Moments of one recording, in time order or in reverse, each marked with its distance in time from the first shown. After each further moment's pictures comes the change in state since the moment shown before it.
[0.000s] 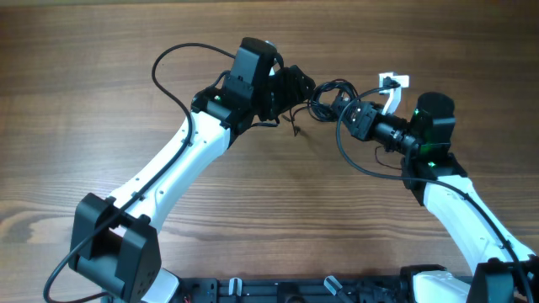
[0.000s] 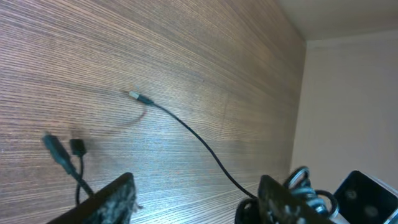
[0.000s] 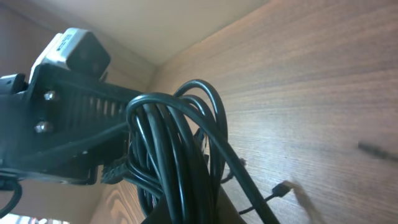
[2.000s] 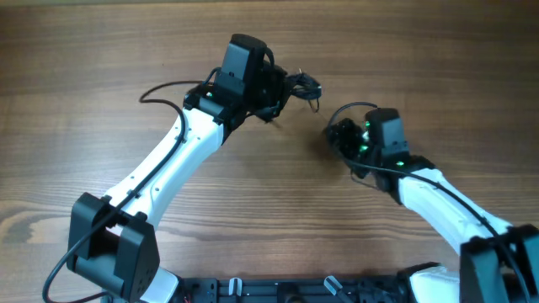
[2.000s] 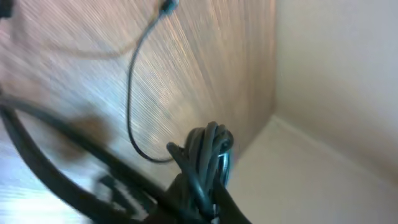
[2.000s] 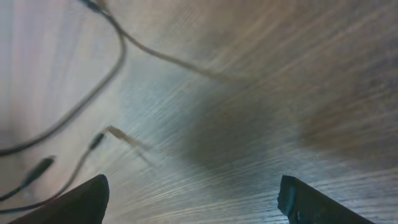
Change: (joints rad) left arm 0.043 0.000 0.000 -0.013 -0.025 -0.597; right arm 0.175 0.101 -0.002 -0.397 0.538 0.413
